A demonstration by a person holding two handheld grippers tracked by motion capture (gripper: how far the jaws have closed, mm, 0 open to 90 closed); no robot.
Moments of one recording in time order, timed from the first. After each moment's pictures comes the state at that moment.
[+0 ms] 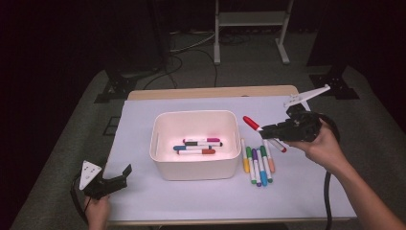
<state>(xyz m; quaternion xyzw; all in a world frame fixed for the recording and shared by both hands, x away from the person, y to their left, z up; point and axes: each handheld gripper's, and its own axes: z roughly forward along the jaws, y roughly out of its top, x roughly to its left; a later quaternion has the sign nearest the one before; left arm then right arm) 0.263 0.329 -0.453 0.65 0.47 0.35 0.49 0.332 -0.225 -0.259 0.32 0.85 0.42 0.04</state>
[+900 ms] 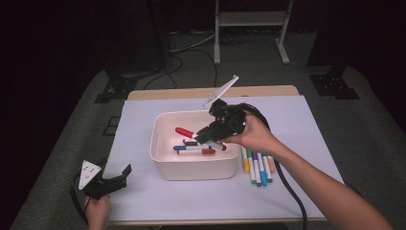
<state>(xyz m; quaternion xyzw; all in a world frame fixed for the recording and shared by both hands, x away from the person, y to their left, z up) 0.264 0.330 -0.453 0.65 0.47 0.35 0.49 0.354 -0.067 -0.252 0.18 0.91 0.38 -0.04</state>
